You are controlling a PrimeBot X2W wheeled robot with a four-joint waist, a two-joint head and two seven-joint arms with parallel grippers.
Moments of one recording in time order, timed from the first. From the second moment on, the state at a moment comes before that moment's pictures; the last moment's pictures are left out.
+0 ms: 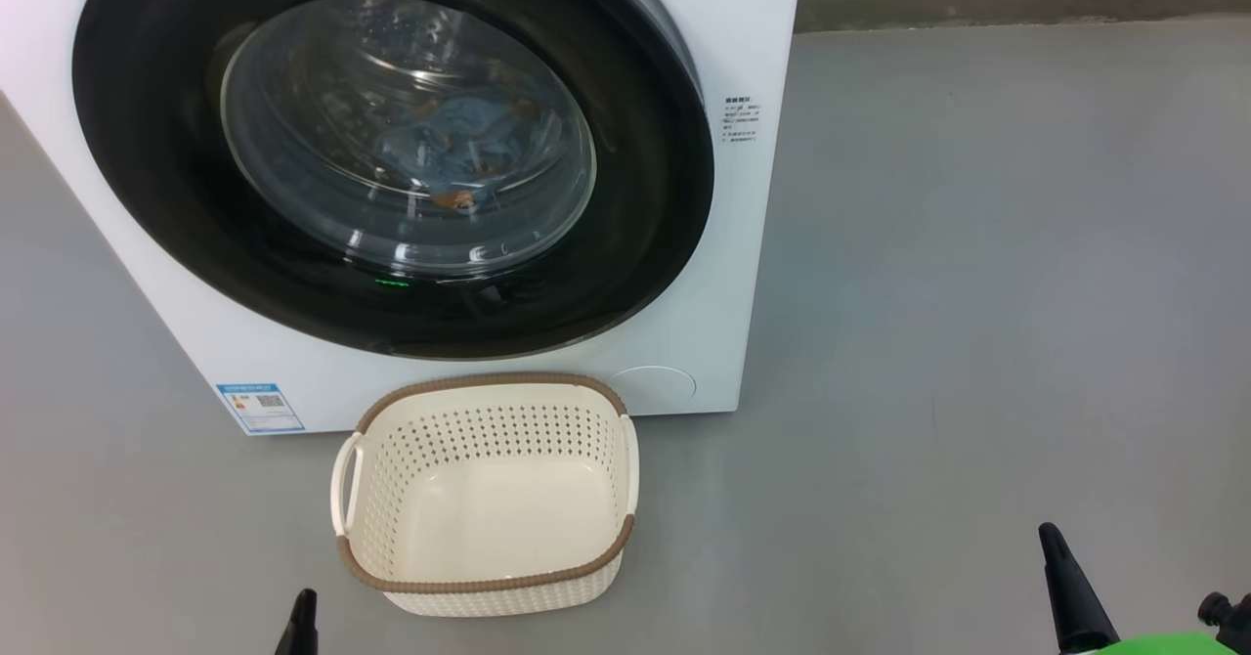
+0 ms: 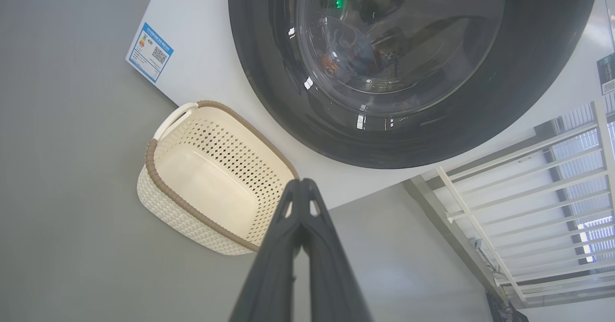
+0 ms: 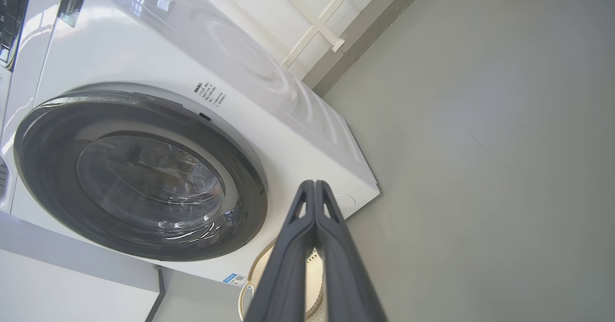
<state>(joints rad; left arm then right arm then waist) 0.08 0.04 -0.02 0.24 -0.98 -0.13 -0.09 0.06 -0.08 -0.11 0.24 0.93 0.14 -0.07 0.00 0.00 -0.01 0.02</state>
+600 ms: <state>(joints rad) 0.04 0.05 0.00 0.25 -1.16 -0.13 -0.04 0.04 -0.07 -0.12 0.25 1.11 0.14 -0.03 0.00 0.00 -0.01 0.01</state>
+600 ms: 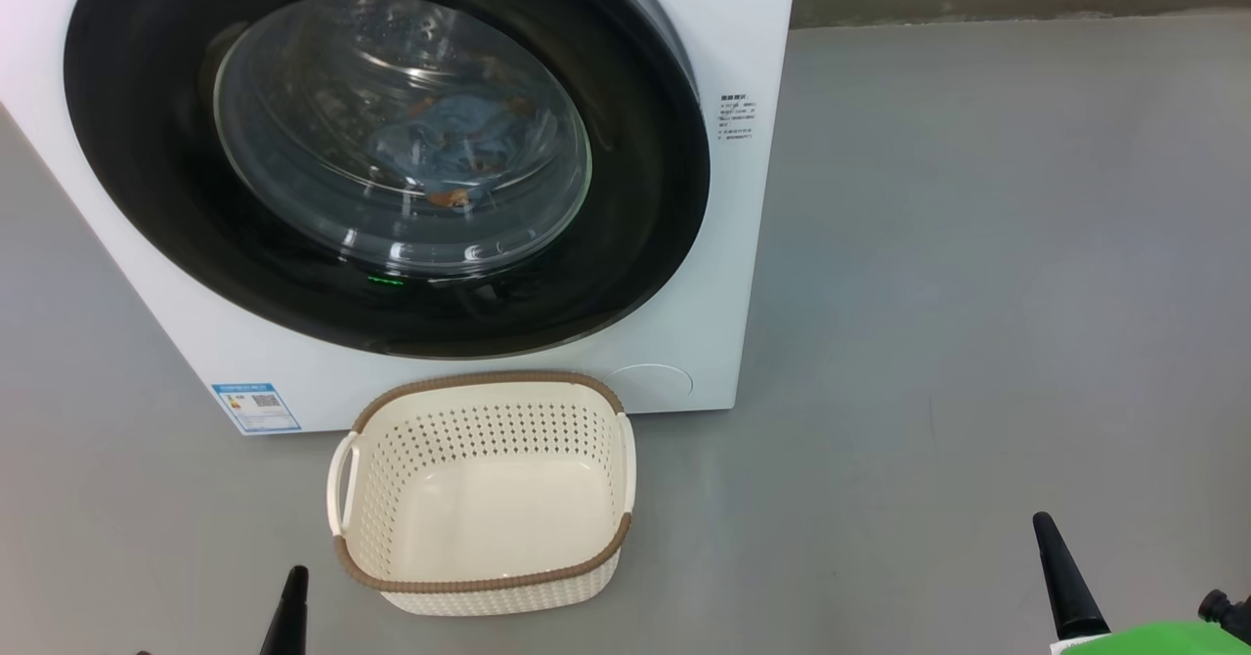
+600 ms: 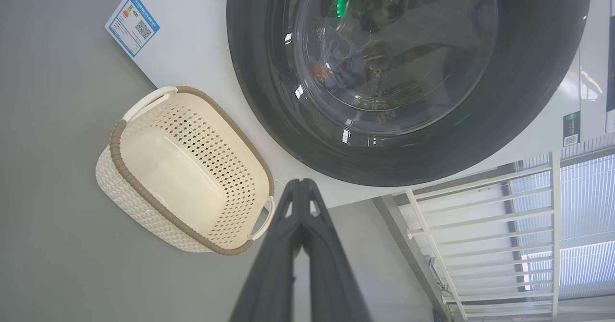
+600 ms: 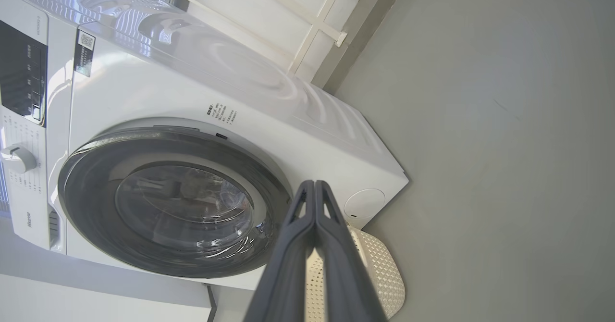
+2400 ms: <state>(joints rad) -0.07 0.05 0.06 0.26 -1.63 -0.13 0.09 -0.07 -0.05 -0.14 0.27 1.60 0.13 0.11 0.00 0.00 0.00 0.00</state>
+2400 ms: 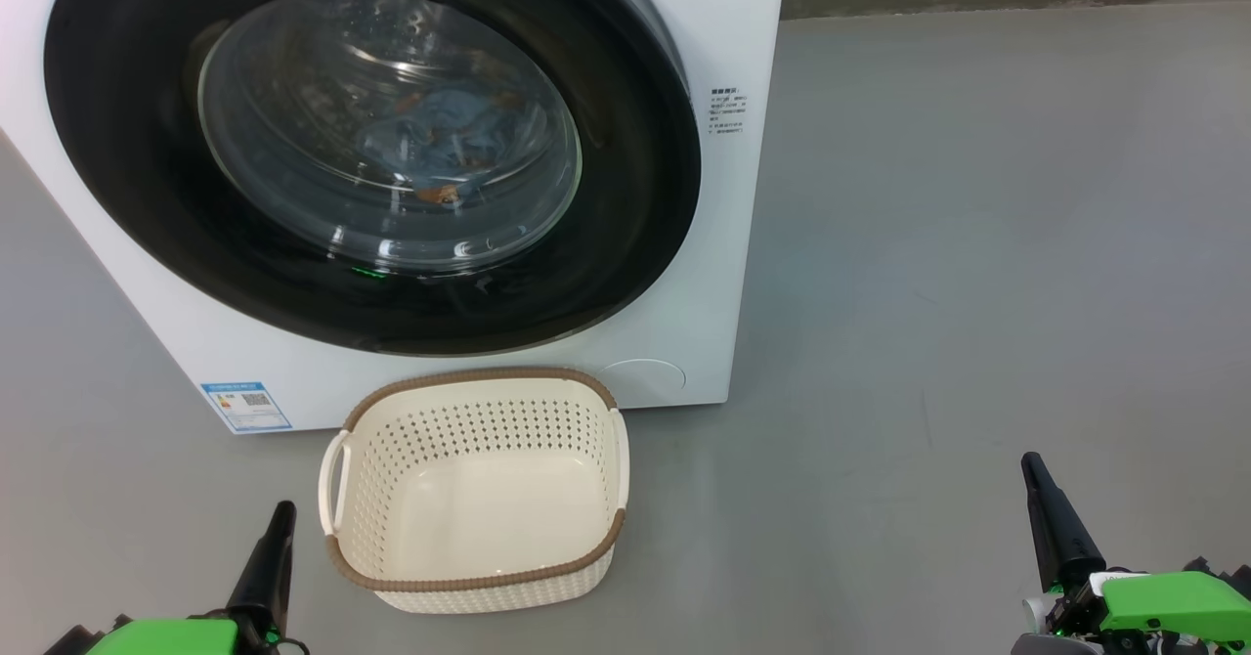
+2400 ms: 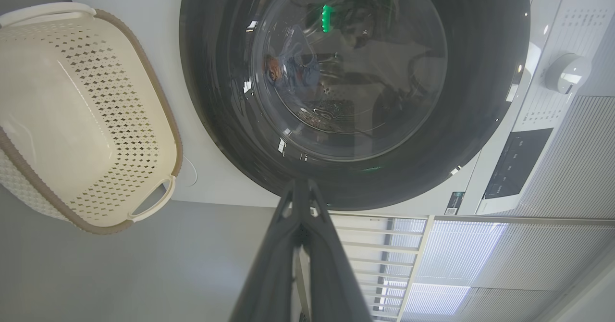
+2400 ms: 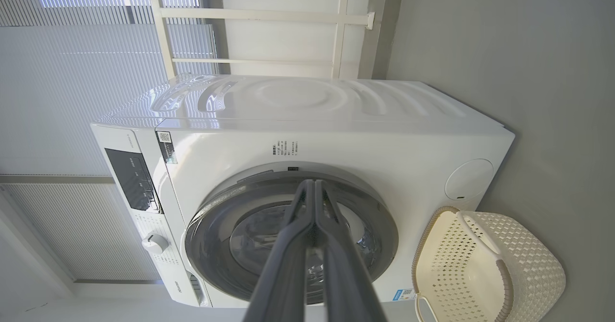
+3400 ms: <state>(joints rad) -0.07 0.05 0.07 0.26 -1.63 -0.13 0.10 -0.07 -0.05 -0.14 0.27 1.60 0.13 0.11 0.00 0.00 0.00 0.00</state>
